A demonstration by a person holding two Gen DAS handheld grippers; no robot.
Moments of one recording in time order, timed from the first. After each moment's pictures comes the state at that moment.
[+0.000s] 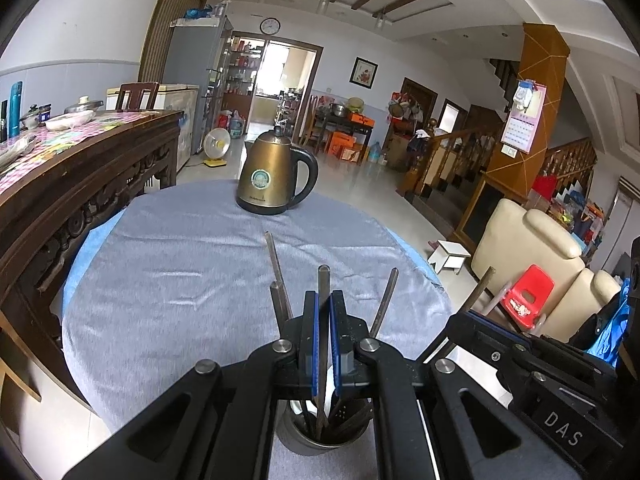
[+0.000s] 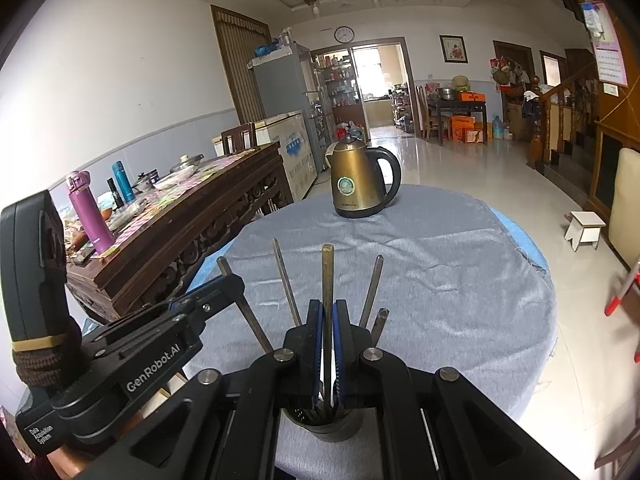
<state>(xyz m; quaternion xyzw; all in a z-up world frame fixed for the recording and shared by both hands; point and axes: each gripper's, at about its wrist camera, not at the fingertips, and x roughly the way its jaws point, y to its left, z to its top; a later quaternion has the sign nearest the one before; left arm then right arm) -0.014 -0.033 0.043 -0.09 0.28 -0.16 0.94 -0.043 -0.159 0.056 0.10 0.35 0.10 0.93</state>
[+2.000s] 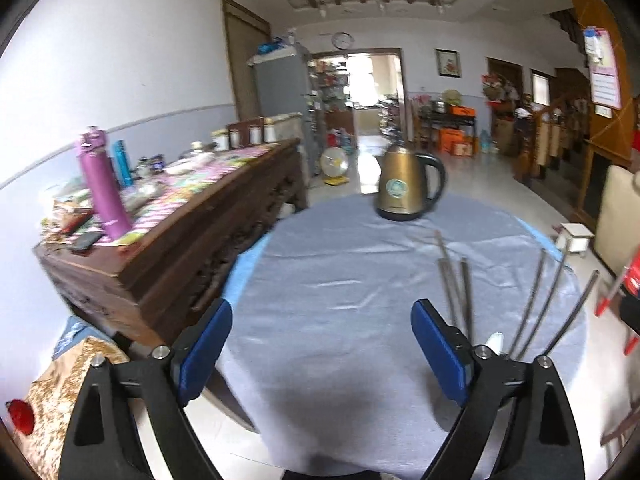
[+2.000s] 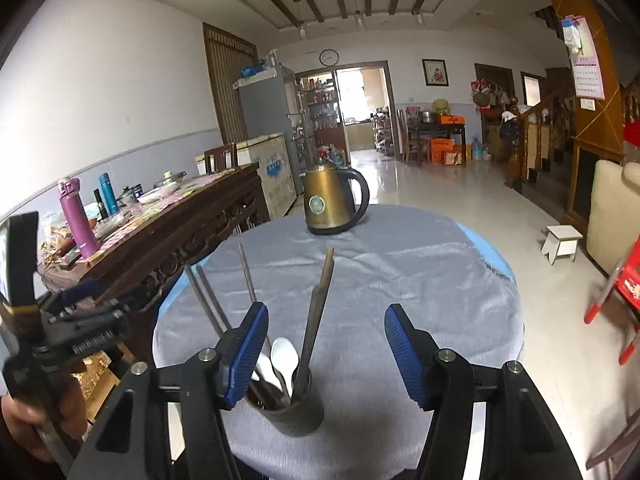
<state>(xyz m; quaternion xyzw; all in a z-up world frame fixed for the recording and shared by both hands) -0.047 0.024 0.056 0.04 0.26 0.08 0.96 -0.086 -0.190 0.059 0.09 0.31 0.06 0.94</state>
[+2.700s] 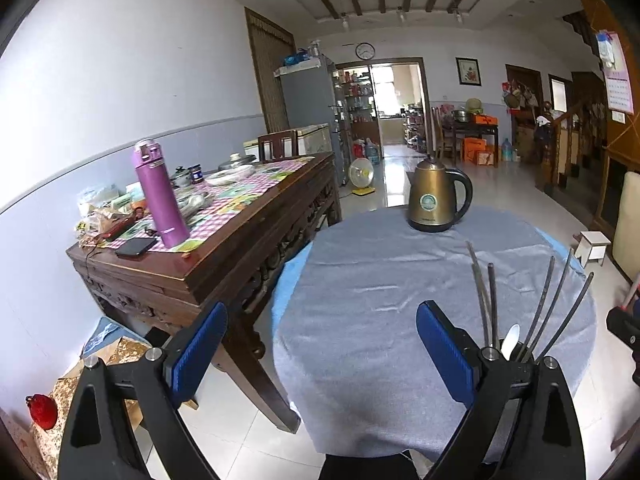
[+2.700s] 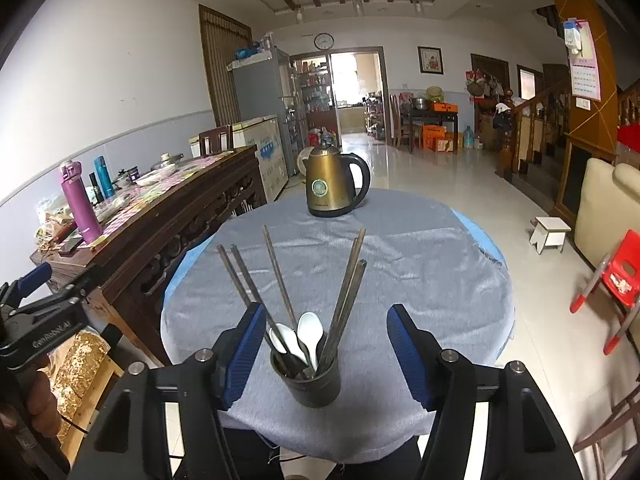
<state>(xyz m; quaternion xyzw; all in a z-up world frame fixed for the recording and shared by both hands) -0.098 0.058 0.089 0.05 0.24 0.11 0.96 -0.108 -0.150 0.083 0.08 0.35 0.04 0.93</state>
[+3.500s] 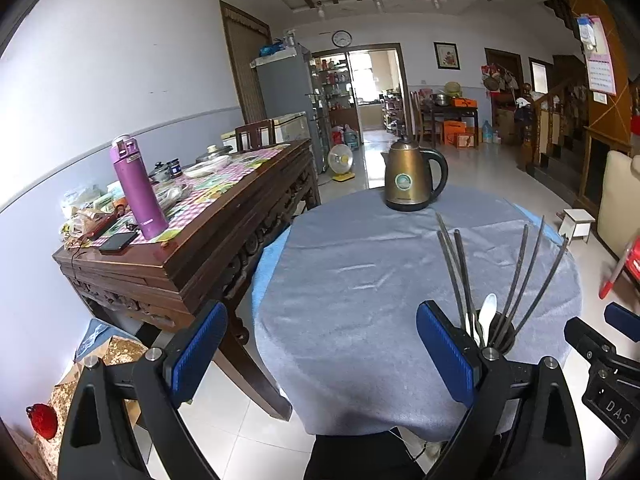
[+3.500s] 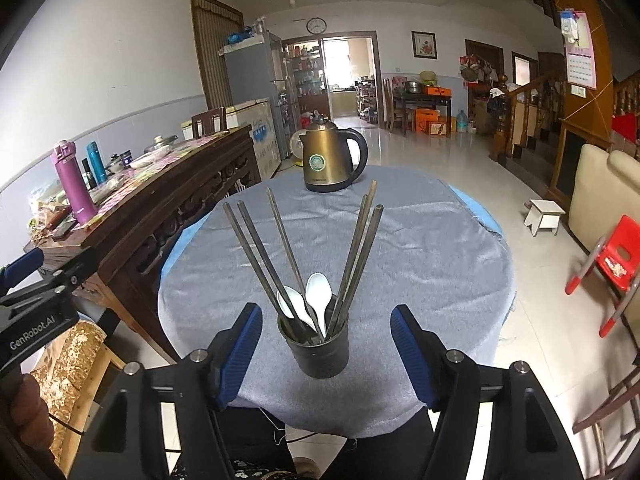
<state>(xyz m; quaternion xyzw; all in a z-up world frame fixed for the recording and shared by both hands) -0.106 0.034 0.075 0.06 0.27 0.07 0.96 -0.125 -0.131 0.063 0.07 0.38 0.02 0.92</state>
